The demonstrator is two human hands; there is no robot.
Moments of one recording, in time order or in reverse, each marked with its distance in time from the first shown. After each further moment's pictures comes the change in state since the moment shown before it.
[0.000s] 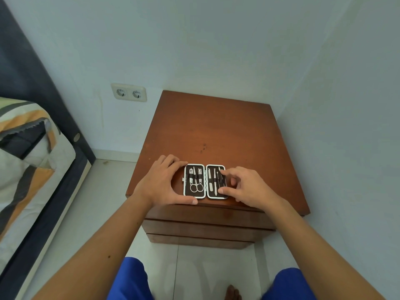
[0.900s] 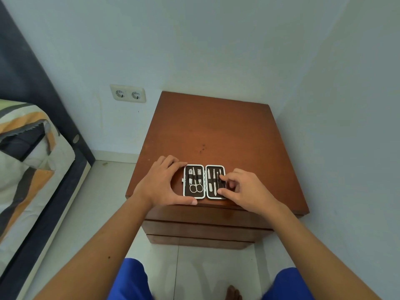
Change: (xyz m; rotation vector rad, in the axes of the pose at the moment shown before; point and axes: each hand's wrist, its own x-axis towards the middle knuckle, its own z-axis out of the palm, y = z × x) left_hand 0.001 -0.001 0.000 -0.006 0.011 0.008; right_hand -0.009 -0.004 0.006 -0.061 0.085 -0.082
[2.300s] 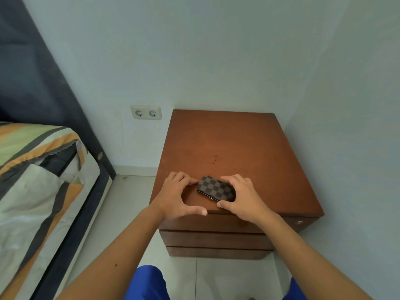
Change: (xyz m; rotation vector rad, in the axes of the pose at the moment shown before) left_hand -0.023 -0.006 -0.005 -0.083 -0.056 -0.052; right_hand -0.004 -0.052 0.023 0.079 -0.024 0.109
